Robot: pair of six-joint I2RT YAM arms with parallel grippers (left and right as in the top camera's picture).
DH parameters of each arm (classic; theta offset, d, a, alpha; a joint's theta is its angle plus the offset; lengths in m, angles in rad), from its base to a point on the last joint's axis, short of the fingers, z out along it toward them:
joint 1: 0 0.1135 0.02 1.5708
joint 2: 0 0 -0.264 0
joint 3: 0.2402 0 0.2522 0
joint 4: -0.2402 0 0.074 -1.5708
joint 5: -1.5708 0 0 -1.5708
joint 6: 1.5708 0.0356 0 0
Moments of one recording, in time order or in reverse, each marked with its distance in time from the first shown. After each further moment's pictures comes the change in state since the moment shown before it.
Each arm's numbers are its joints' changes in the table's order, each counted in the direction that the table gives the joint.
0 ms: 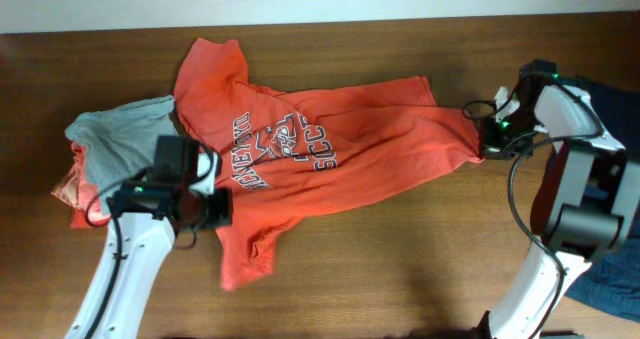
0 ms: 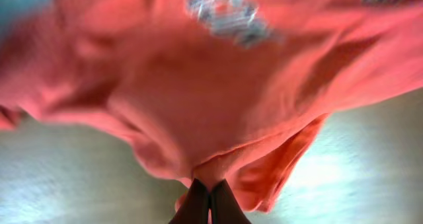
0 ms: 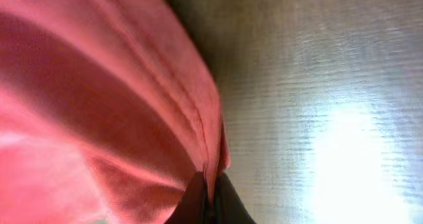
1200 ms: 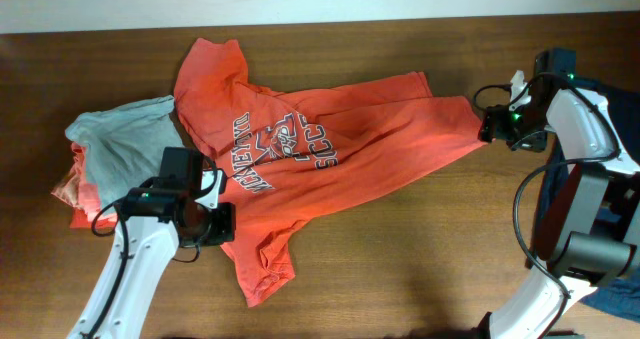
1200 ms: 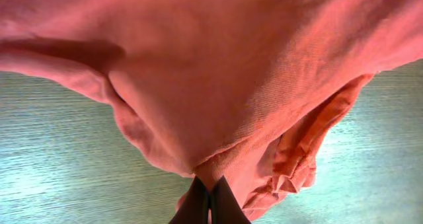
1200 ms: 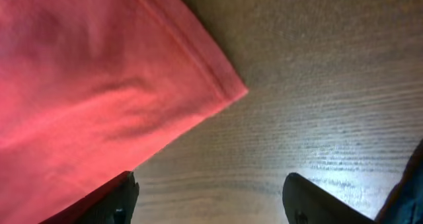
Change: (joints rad) left arm 0.000 -0.003 -0.095 -0.017 -0.023 0.010; right arm -0.004 0.144 -0.068 0.119 -0.052 0.018
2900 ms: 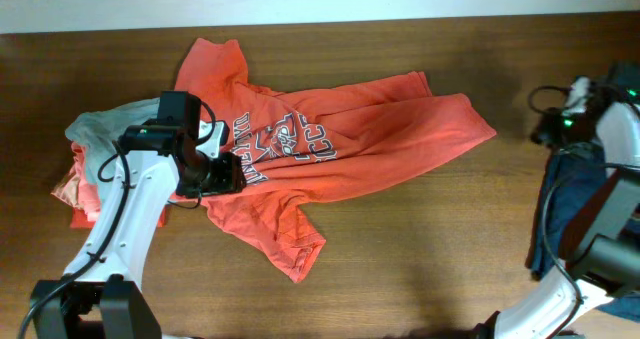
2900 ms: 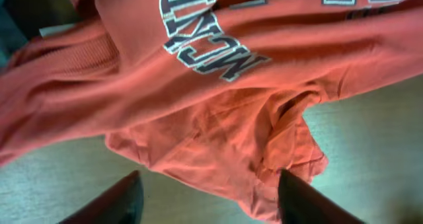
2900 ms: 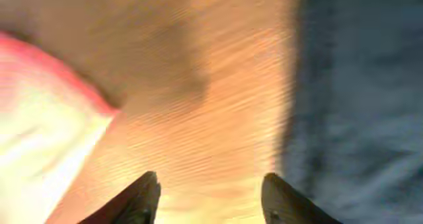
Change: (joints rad) left arm 0.016 -0.289 0.357 -0.071 -0.073 0.030; right arm -0.200 0.001 -0.001 0.053 0.032 0.020
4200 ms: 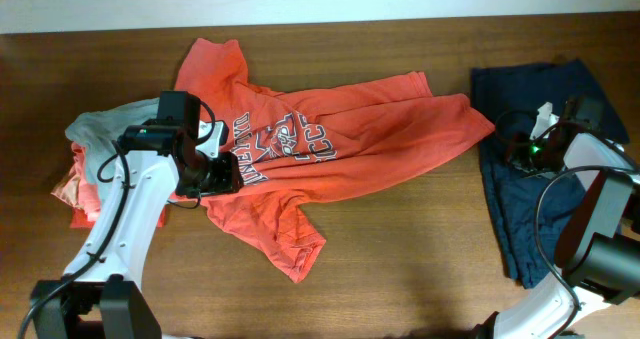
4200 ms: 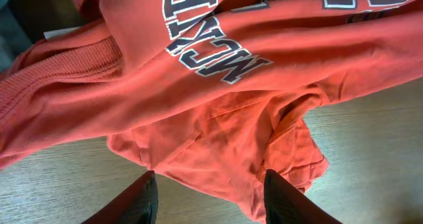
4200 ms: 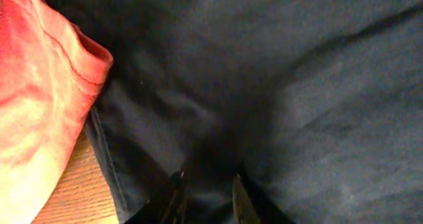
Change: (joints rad) left arm 0.003 0.000 0.000 0.006 0.003 -0.002; right arm 0.025 0.042 -0.343 0.370 0.098 0.006
